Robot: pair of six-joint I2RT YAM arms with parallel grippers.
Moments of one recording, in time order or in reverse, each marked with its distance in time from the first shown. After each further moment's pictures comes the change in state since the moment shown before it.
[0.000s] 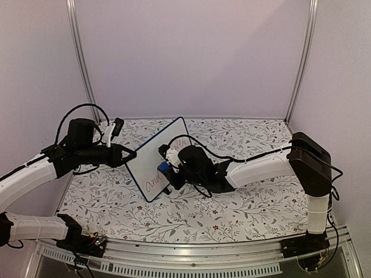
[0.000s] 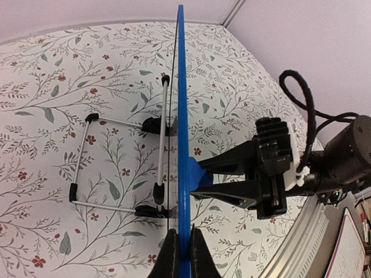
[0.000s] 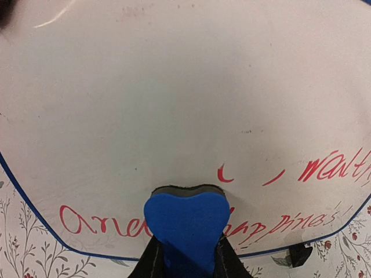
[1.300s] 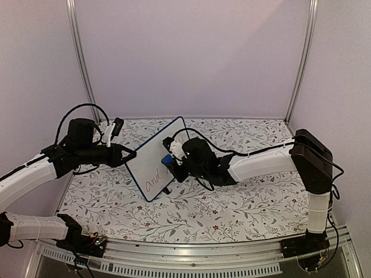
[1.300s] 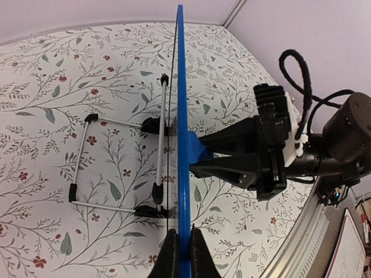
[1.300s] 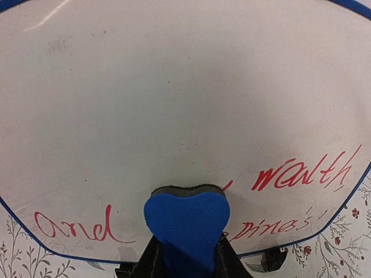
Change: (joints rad) left arm 0.000 0.000 0.000 0.002 -0.001 0.000; right arm -0.052 -0.006 -0.001 -0.015 -0.010 -0.004
